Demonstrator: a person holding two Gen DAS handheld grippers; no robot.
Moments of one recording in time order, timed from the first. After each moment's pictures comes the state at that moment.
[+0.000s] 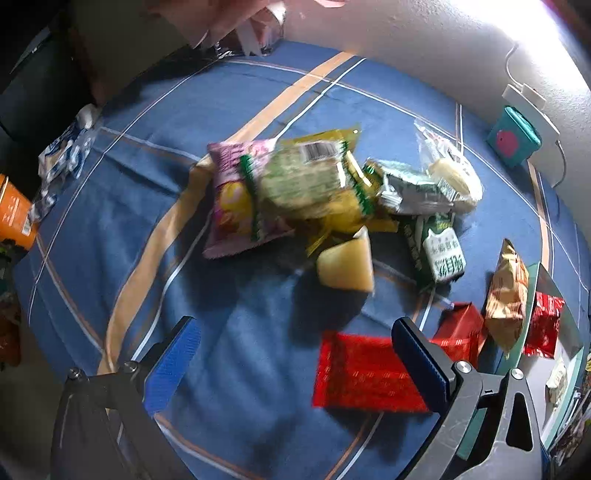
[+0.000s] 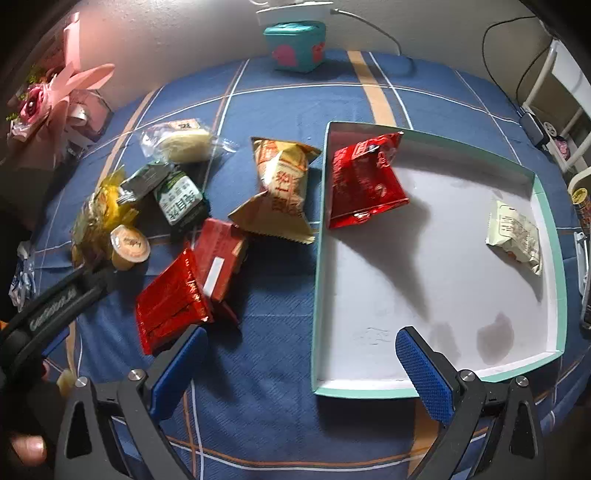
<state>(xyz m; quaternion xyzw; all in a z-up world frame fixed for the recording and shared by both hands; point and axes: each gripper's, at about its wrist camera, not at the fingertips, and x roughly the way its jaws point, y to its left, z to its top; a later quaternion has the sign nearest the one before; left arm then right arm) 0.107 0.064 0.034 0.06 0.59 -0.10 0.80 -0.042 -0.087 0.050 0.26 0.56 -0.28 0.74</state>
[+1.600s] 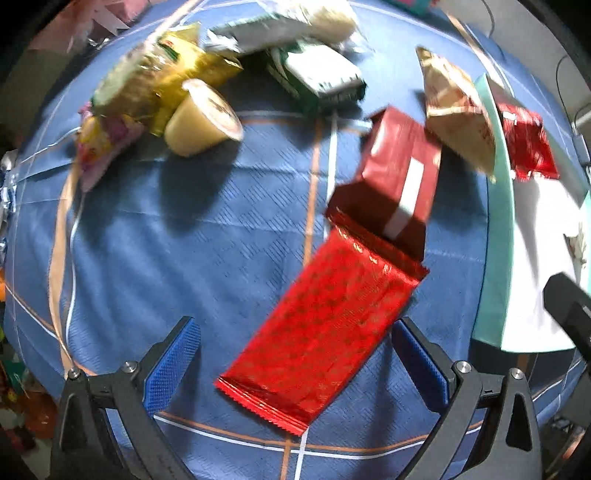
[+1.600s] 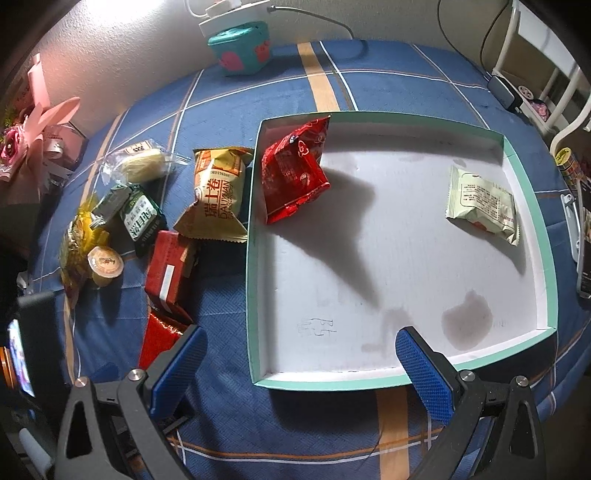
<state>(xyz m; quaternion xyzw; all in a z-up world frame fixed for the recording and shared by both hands) 0.016 -0.008 -0.004 0.21 0.66 -0.21 0.69 -0.083 -0.123 0.049 0.30 0.55 -0.30 0.72</state>
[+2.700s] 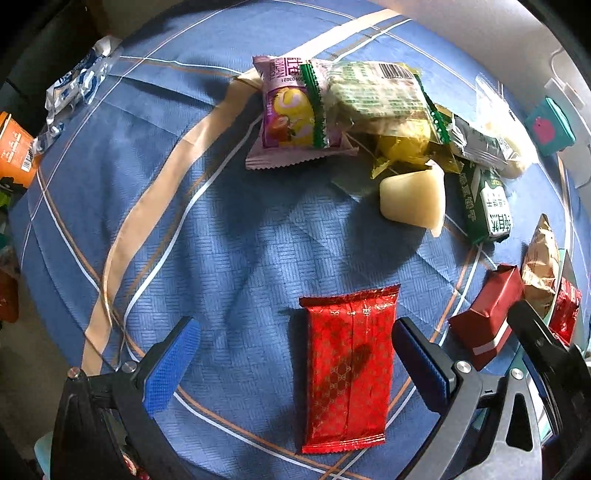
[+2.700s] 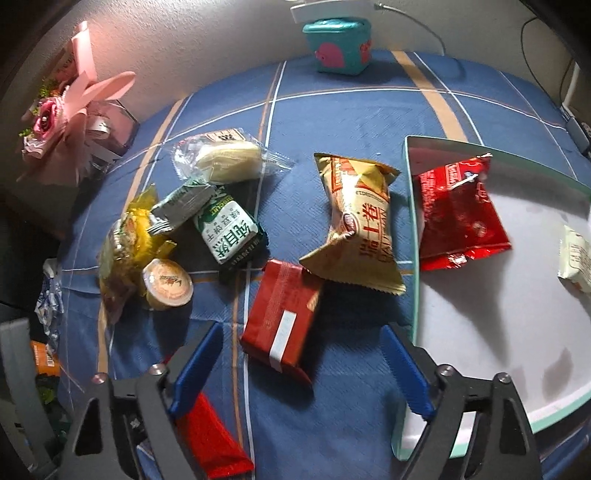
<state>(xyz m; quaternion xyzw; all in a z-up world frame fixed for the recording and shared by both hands) 0.121 0.164 0.029 0.03 0.67 -0.06 0.74 0.015 -0.090 0.024 0.30 0.53 -0.23 0.76</state>
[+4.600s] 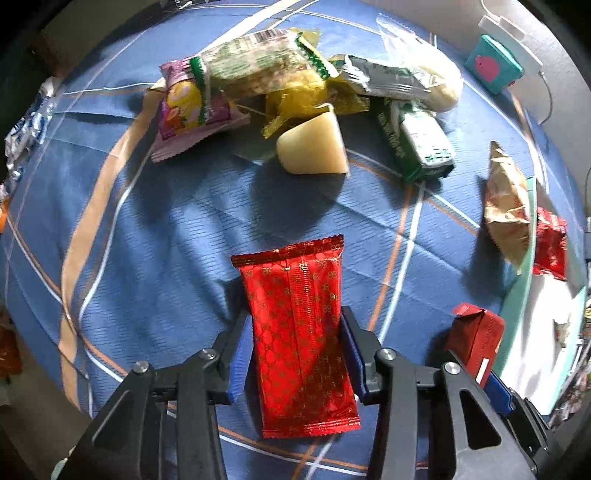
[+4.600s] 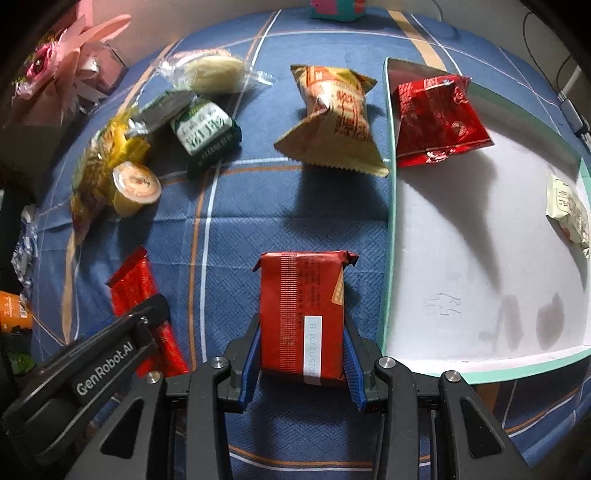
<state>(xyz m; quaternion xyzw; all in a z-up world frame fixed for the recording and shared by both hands) 0.067 0.068 -0.002 0.08 0.67 -0.14 0.73 -0.011 -0.045 -0.012 0.27 0.60 -0.22 0.72</state>
